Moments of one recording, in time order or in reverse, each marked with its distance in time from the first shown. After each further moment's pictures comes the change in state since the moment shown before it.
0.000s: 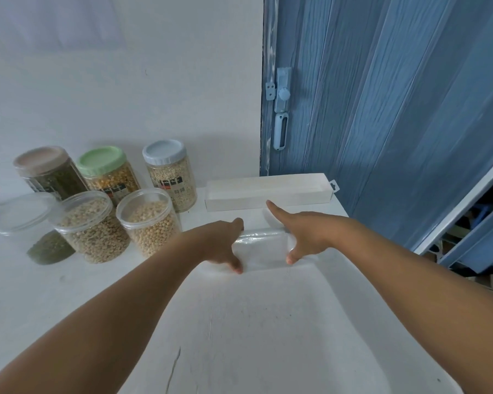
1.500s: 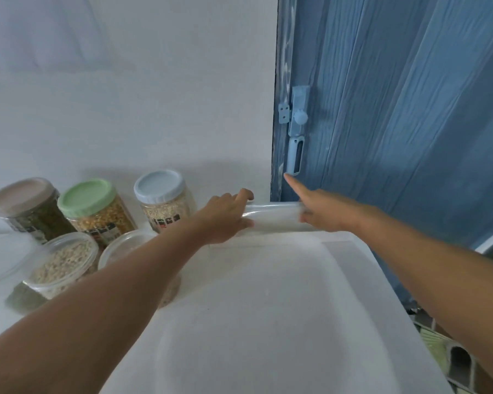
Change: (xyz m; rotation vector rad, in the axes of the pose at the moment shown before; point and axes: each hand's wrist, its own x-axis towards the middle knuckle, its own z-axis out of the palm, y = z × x) left_hand 0.101 -0.041 -0.076 0.124 0.382 0.086; right_hand 0.081 0.046 -0.091 0.058 0.299 -0.067
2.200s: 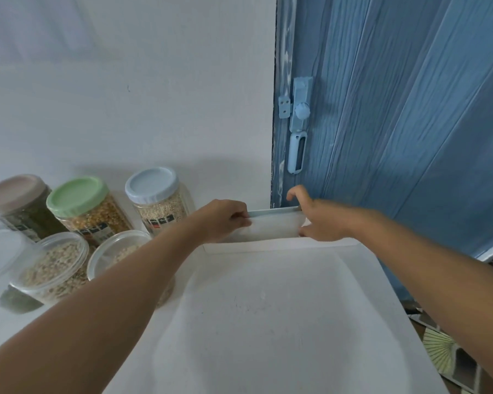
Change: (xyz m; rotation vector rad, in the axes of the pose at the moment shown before) left_hand 0.011 -0.008 0.010 -0.274 -0.082 -0.139; right_hand 0.016 0.020 0.017 -0.026 -0.126 -0.041
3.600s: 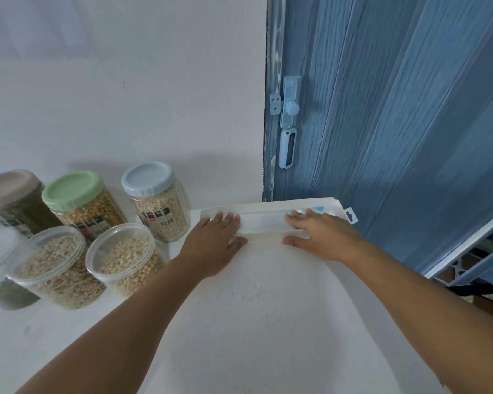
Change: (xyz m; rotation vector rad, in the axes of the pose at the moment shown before) left_hand -0.043 -0.007 0.061 0.345 0.058 0.042; right_hand -0.028 0.003 0.055 -0.116 0.133 0.112
